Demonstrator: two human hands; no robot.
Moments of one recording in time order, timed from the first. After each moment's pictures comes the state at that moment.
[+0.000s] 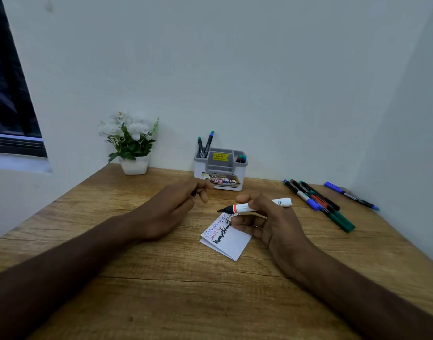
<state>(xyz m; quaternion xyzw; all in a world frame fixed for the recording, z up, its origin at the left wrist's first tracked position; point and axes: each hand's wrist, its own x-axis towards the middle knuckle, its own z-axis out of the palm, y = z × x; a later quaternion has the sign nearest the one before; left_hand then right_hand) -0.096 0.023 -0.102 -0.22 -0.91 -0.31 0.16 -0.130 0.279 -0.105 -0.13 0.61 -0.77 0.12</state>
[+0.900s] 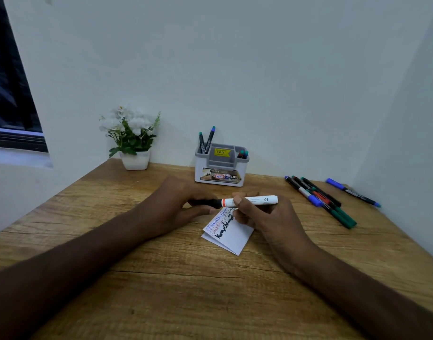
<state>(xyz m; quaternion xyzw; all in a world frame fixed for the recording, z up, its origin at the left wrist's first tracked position) -0.090 0.037 -0.093 -0.27 -0.90 -0.22 0.25 -0.122 0.278 -0.105 -0.16 0.69 -0.70 0.04</state>
